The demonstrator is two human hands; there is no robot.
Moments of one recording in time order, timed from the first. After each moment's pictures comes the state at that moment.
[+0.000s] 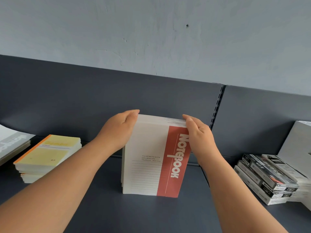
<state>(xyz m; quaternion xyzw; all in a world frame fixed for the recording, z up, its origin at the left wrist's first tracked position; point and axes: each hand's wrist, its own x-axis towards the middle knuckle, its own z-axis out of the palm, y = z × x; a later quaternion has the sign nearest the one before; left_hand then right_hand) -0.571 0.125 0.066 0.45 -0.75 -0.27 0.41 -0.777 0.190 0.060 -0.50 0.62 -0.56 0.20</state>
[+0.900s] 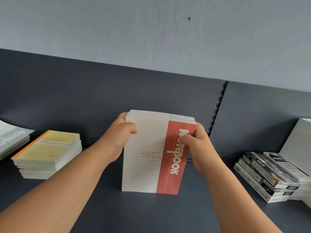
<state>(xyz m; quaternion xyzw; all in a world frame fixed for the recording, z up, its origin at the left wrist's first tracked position) -0.583 0.133 0.051 0.40 -0.58 -0.55 0.46 -0.794 0.189 0.031 -0.49 0.54 -0.58 0.36</state>
